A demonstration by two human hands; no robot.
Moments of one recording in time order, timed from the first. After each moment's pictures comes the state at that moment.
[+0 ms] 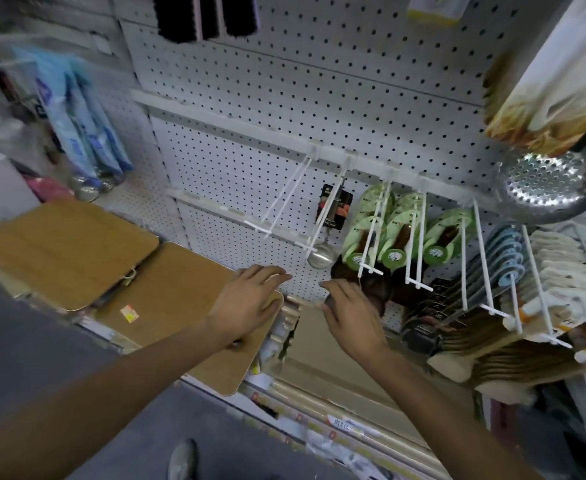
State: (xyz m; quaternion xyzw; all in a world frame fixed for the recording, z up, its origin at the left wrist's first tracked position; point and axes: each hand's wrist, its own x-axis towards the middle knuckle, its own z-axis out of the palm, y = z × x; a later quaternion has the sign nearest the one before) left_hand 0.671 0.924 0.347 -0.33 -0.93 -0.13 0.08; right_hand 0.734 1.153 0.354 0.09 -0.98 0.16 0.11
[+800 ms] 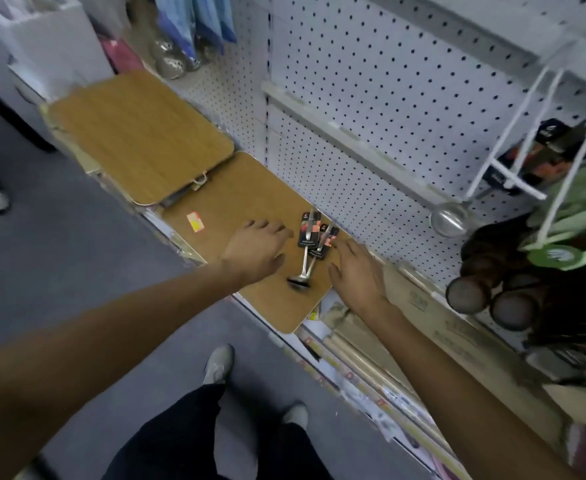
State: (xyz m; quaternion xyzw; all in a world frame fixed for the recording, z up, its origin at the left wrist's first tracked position) left_hand 0.618 0.764 0.215 -0.19 -0.98 -0.04 -0.07; right_hand 0.633 0.984 0.221 0.13 -0.98 0.14 -0.06
